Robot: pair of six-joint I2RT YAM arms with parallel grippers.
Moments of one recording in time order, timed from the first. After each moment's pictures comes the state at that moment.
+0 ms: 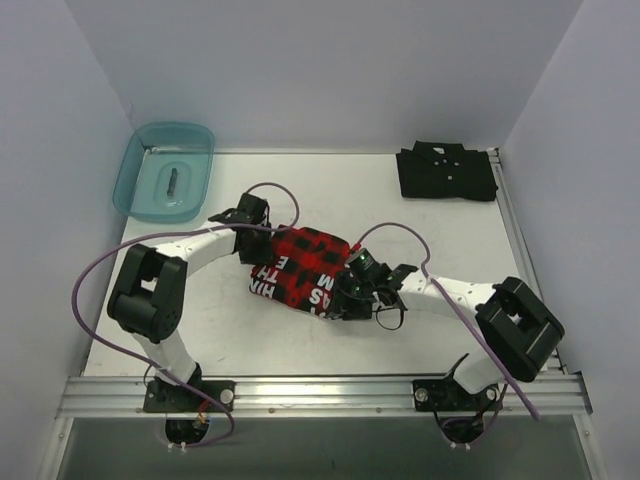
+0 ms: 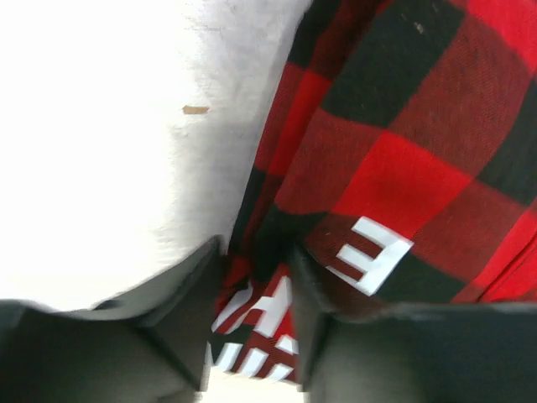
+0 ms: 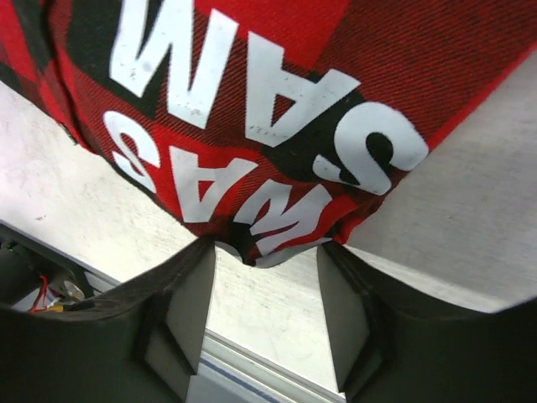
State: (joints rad) left arm -0.41 1.74 1.09 -0.45 -0.04 -0.45; right arm 0.78 1.50 0.71 -0.26 -0.16 0.86
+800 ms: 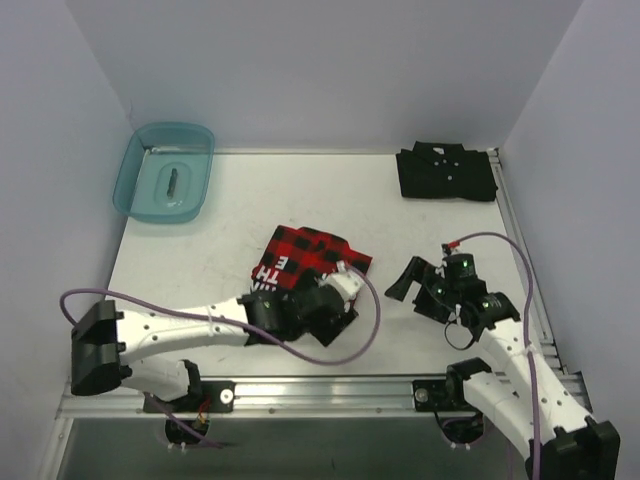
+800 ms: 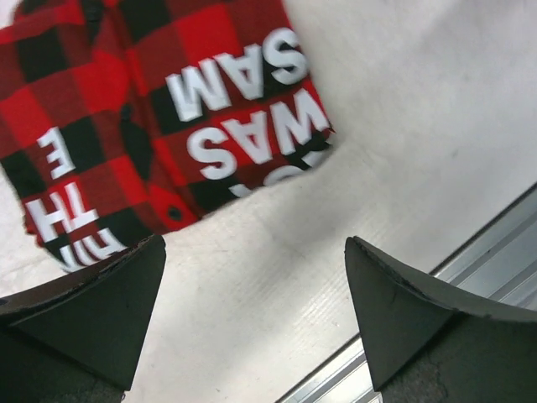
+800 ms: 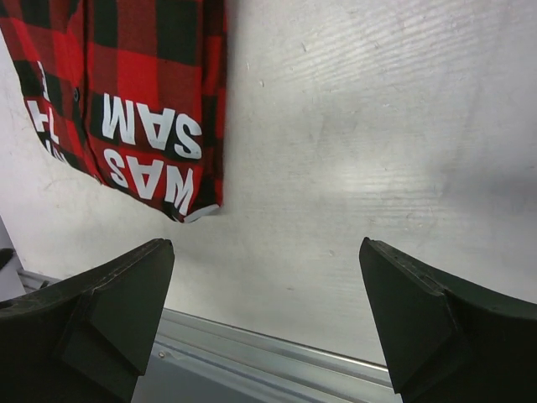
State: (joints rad) left arm -1.23 1.28 1.01 -0.54 -0.43 -0.28; right arm 0.28 0.80 0.53 -0.59 -0.21 0.71
